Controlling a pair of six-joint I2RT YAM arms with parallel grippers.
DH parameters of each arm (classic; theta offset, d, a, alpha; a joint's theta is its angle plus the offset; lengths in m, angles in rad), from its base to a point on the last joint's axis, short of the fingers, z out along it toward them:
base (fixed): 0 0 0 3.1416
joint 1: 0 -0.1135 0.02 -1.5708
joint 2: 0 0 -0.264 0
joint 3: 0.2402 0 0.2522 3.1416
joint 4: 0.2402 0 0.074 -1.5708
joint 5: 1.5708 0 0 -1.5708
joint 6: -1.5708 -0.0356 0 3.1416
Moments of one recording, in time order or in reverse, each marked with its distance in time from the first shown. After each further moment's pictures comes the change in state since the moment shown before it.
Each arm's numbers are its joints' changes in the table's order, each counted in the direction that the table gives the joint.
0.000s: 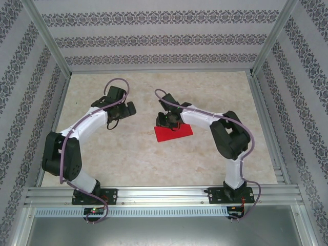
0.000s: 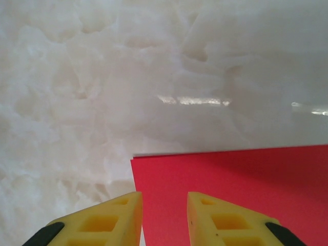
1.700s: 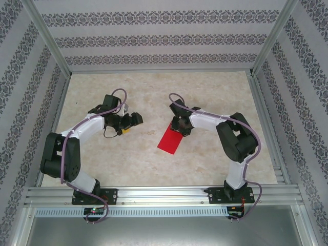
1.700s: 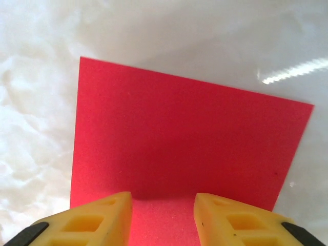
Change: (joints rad) left arm -0.054 0.013 -0.179 -0.086 0.655 -0.021; right arm 0.074 0.089 -0.185 0.024 0.145 -0.172
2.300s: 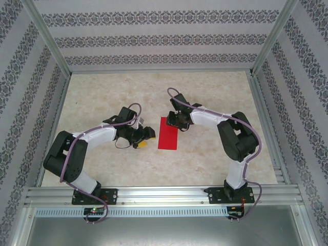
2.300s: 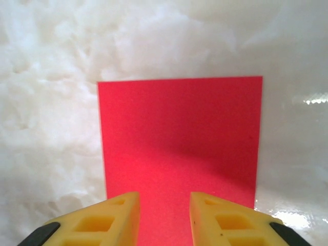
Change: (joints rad) left arm 0.226 -0.019 -0.138 -0.190 0.104 0.244; right arm 0.033 0.017 0.030 -0.090 -0.130 0.121
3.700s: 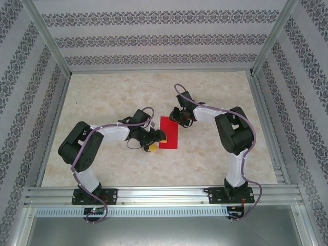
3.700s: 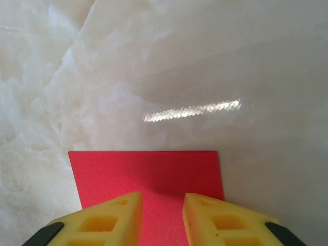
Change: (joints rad) left arm 0.127 -0.183 0.083 -0.098 -0.002 0.143; right arm 0.098 -0.103 0.008 -0.122 -0.080 -0.057
